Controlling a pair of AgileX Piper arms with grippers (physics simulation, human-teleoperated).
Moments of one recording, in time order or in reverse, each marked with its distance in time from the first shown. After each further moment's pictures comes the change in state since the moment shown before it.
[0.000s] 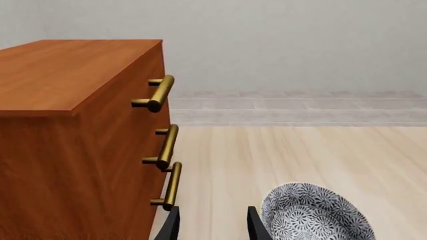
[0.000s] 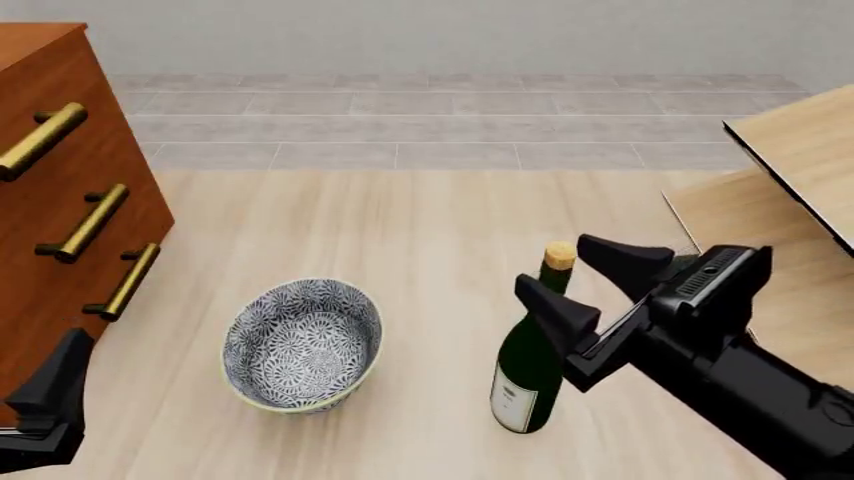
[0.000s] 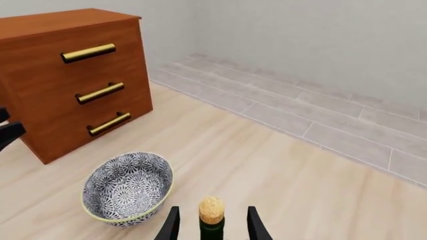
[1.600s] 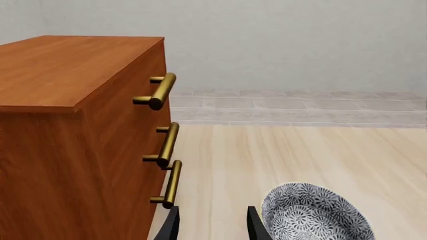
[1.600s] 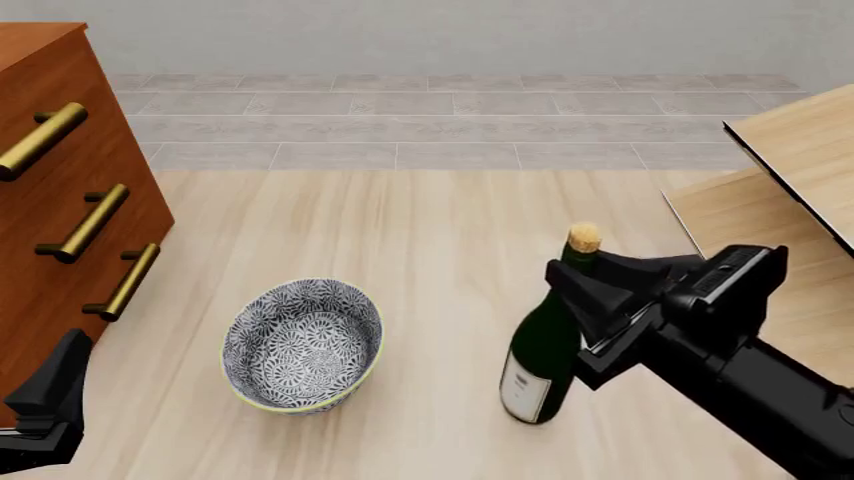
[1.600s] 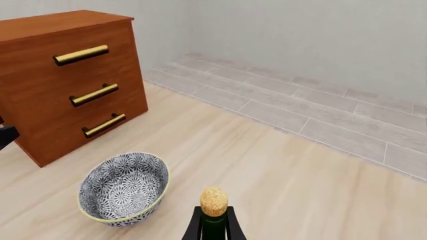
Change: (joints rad) left arm 0.007 -0.002 0.000 0.007 -0.014; right arm -0.023 -0.038 0.005 0.038 0.015
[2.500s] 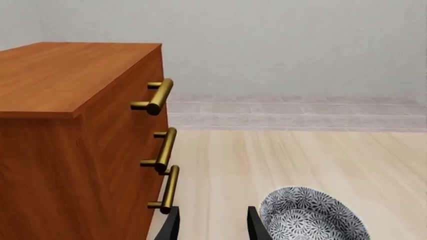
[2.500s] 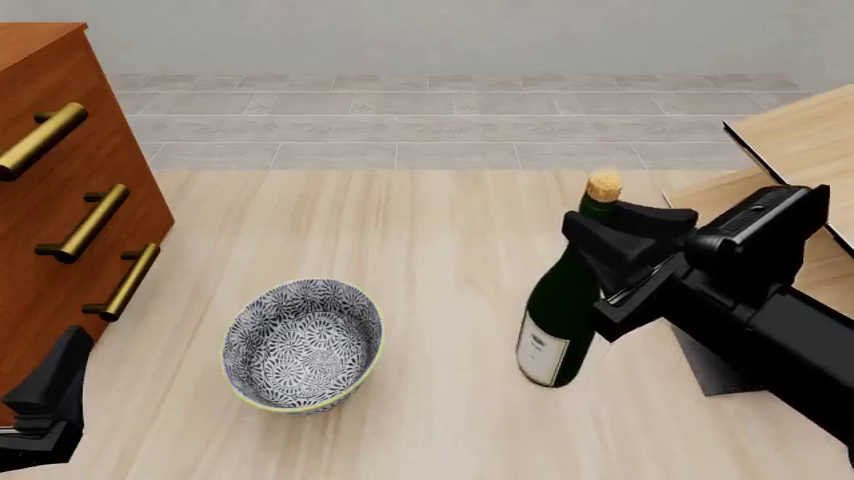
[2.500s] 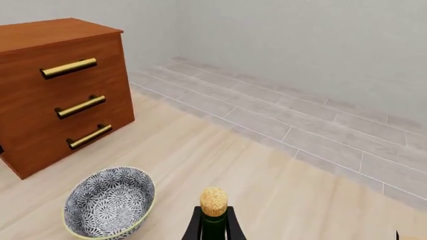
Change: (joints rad) left arm -0.014 0.000 0.000 -0.023 -0.001; right arm -0.043 -0.078 -0.140 0.206 -0.057
